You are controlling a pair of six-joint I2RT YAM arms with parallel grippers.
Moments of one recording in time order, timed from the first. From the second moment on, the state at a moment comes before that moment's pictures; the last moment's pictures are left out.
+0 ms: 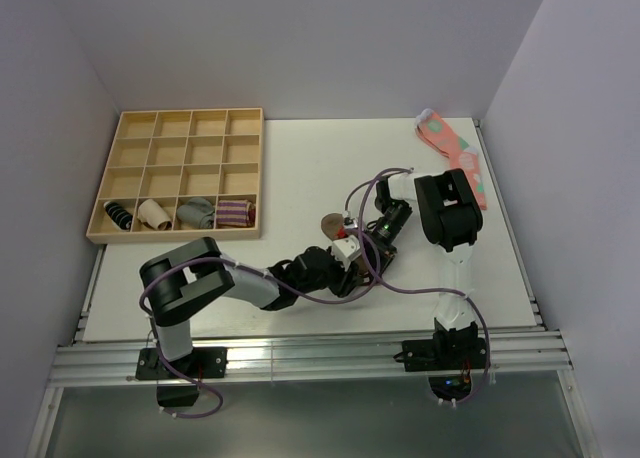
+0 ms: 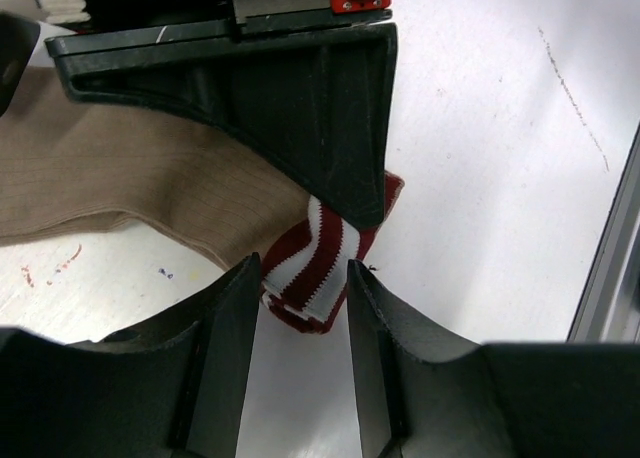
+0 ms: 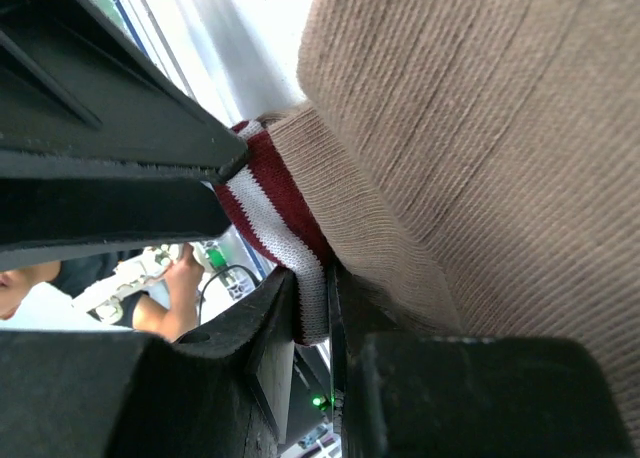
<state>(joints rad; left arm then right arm) -1.11 1.82 0.70 0.74 0.01 -0.22 0.25 2.21 1.34 -1.34 -0.74 -0.80</state>
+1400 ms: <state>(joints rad) -1.02 1.97 0.92 0.57 0.26 -0.46 0.23 2.07 1.27 -1.23 -0.70 -0.67</state>
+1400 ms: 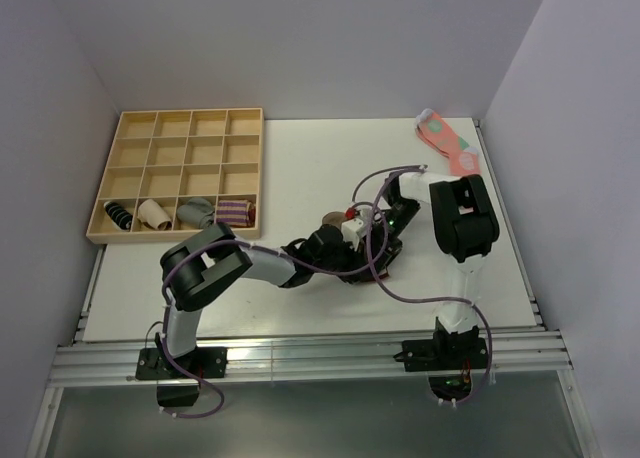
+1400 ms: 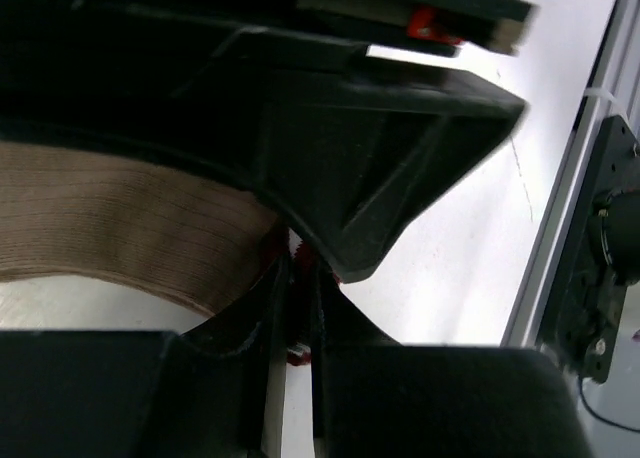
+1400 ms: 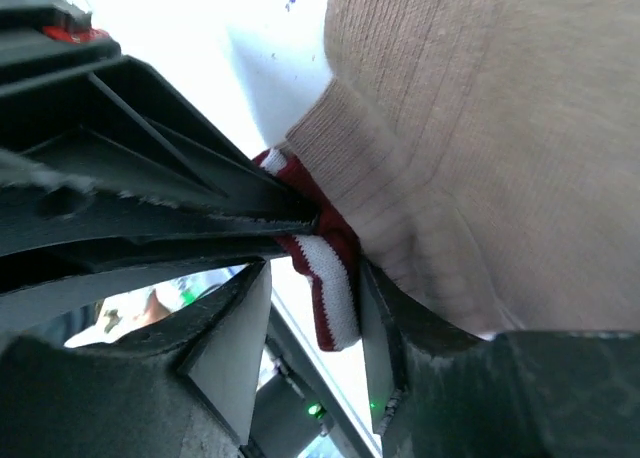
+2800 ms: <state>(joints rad) -0.91 2.00 1.13 0.03 0.56 -0.70 0.03 1.38 0.85 -0.88 -0.80 -0.97</state>
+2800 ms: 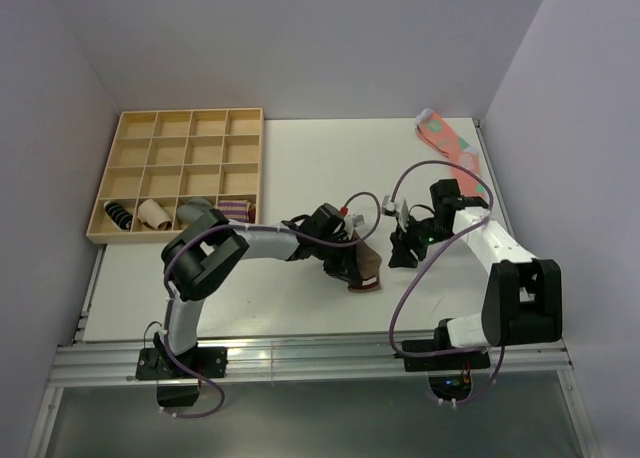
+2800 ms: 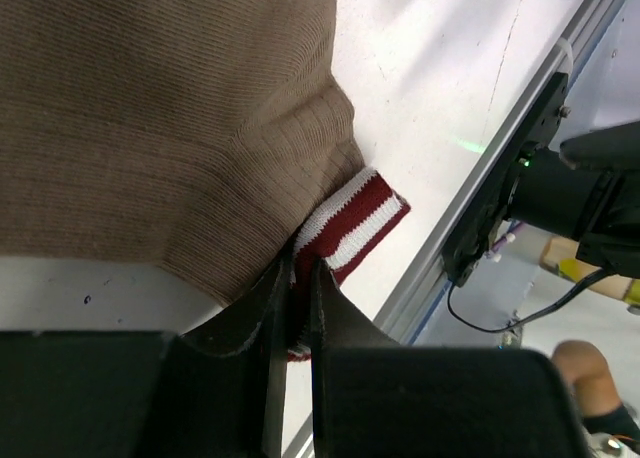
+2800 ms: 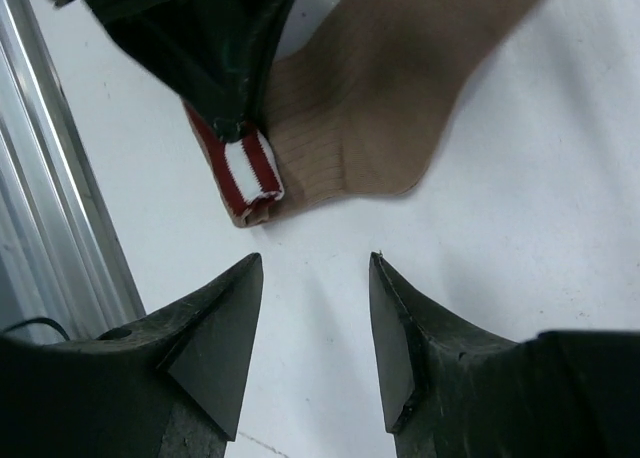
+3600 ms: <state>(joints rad) -0.88 2.11 1.31 -0.24 0.72 -0.65 0.43 1.18 0.63 -0.69 -0.59 -1.01</state>
